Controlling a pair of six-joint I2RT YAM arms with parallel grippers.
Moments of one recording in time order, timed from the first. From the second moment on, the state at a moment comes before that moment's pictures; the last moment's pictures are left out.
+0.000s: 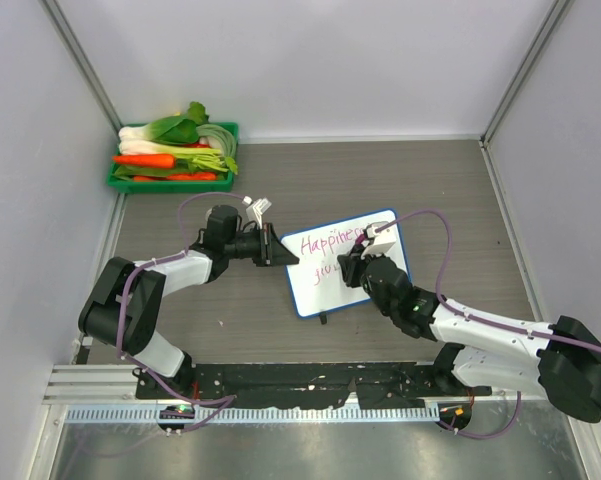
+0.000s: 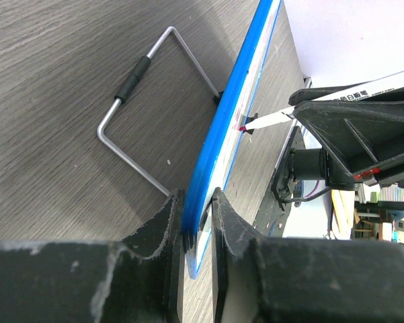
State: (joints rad) left arm -0.39 1.56 0.68 0.35 0.81 -0.59; right arm 0.91 1.05 0.44 0.30 0.49 0.45
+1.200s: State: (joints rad) left arm -0.39 1.56 0.68 0.35 0.81 -0.59; right arm 0.87 1.13 0.52 0.30 0.48 0.44
